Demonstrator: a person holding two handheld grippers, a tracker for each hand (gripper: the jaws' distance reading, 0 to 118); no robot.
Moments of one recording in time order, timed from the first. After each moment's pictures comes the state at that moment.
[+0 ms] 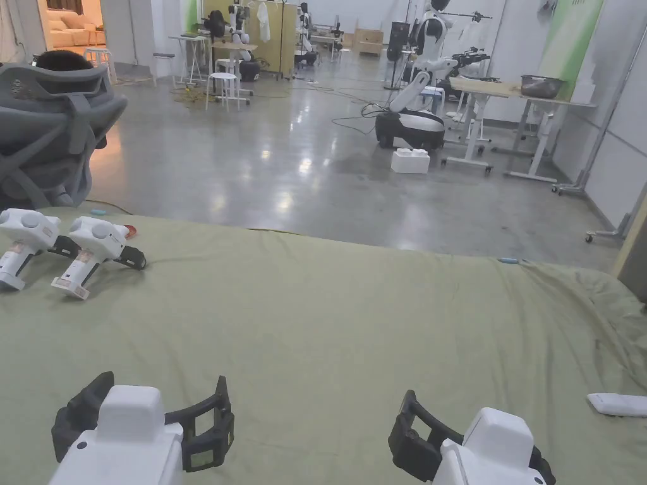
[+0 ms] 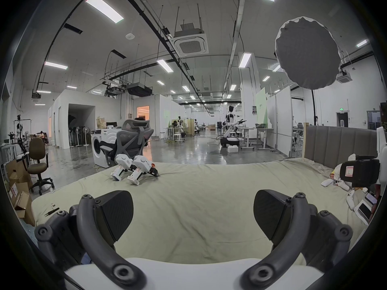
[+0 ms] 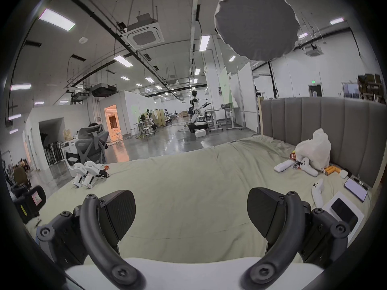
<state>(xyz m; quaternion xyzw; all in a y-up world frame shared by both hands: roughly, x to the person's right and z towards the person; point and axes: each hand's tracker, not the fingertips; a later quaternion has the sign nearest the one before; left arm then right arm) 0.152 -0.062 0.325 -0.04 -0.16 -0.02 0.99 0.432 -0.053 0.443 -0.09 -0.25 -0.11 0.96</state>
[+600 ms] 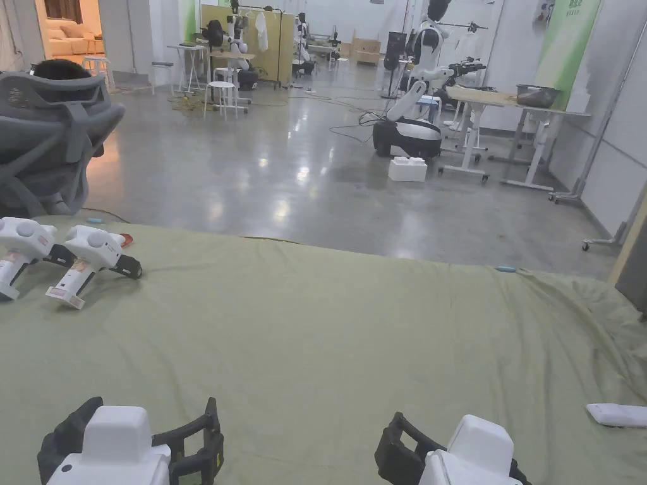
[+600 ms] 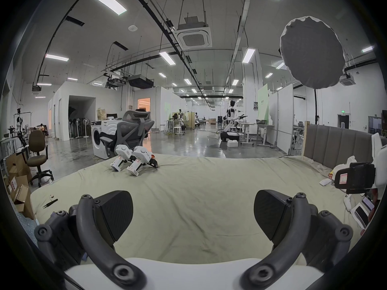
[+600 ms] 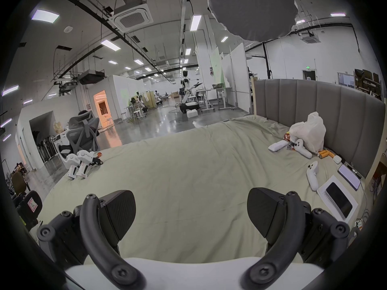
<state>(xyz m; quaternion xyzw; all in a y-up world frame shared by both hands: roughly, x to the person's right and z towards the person) 0.147 -0.067 0.322 -0.07 -0.16 -0.01 0.99 0.425 -0.052 0.425 -0.17 -0.27 -0.13 0.94</state>
